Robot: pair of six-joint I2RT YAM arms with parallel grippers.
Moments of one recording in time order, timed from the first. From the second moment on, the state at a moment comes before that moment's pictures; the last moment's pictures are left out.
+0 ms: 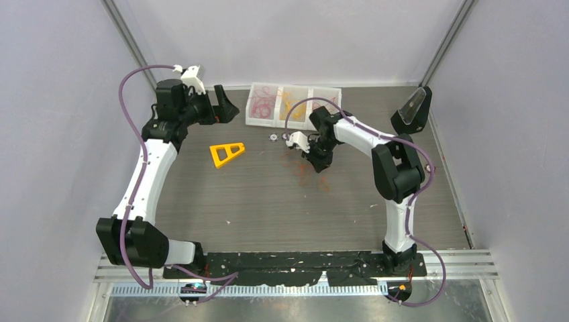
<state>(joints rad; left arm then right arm) -0.08 1.35 1.34 -0.43 0.39 -0.23 0.48 2.05 1.54 -0.92 -0.36 -0.86</state>
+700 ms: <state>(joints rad) -0.08 1.39 1.39 -0.44 0.41 -0.23 0.26 1.66 1.74 -0.88 -0.41 -0.69</state>
